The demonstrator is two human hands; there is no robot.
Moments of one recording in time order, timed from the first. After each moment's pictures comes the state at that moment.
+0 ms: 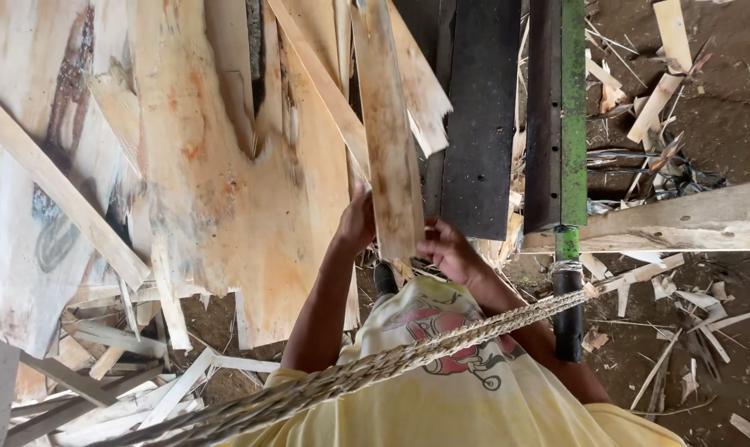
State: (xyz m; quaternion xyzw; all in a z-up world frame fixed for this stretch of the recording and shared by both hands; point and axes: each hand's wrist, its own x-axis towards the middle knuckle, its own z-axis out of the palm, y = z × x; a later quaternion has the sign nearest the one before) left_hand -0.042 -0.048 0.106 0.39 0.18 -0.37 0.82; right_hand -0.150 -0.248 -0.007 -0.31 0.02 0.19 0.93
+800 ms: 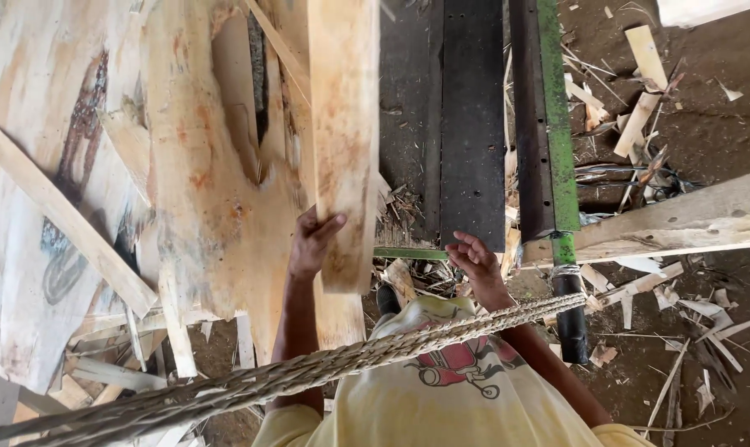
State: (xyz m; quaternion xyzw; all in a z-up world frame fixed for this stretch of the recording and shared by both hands) left_hand -0.034 0.063 0.072 0.67 -0.12 -0.11 0.73; right_hand -0.189 -0.281 -0.011 -0.57 0.15 0.03 0.81
